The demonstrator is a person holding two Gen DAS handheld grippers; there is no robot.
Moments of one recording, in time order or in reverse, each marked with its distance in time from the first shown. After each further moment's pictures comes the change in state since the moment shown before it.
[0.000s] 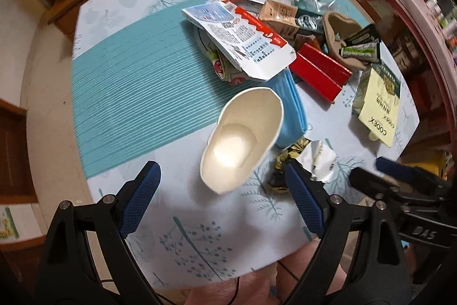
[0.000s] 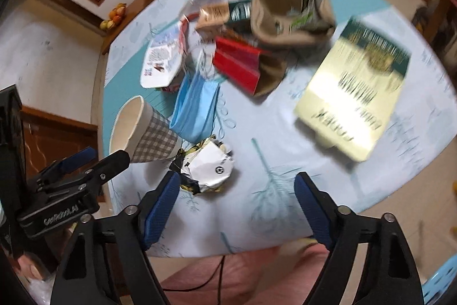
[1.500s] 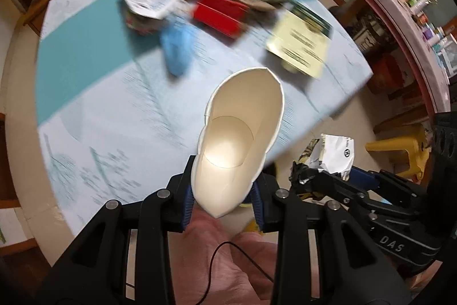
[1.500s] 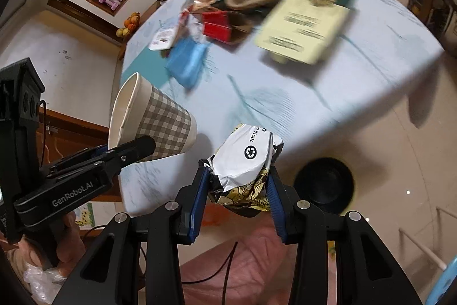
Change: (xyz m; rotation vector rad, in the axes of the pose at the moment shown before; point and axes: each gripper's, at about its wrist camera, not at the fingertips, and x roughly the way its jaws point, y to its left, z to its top) left arm -0.036 -0.124 -0.112 0.049 0.005 -0.134; right arm -0.035 -0.079 -0.121 0.008 -0.069 0.118
